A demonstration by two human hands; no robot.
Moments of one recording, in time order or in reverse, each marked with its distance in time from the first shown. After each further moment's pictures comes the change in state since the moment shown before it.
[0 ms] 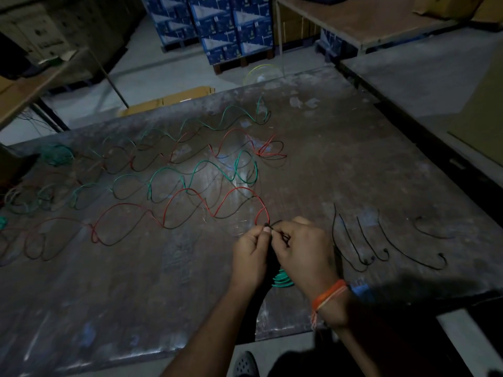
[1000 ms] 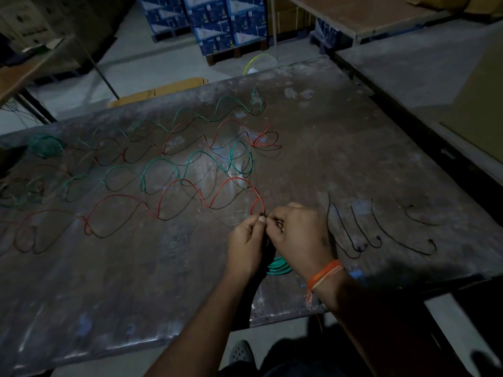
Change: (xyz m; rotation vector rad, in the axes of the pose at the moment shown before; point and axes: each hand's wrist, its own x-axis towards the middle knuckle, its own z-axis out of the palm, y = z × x) left_hand -0.006 0.006 0.003 -0.090 -0.001 -0.012; right_hand 0.007 -0.007 -0.007 -0.057 -0.020 -0.055
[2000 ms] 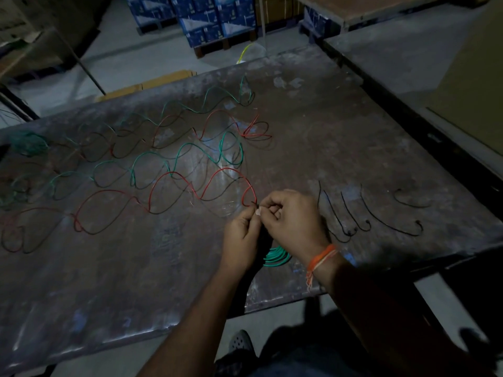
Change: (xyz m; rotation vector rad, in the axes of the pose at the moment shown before) left_hand 0.003 -0.014 -0.011 0.188 -0.078 0.067; right_hand -0.002 0.008 -0.005 0.250 0.015 0.050
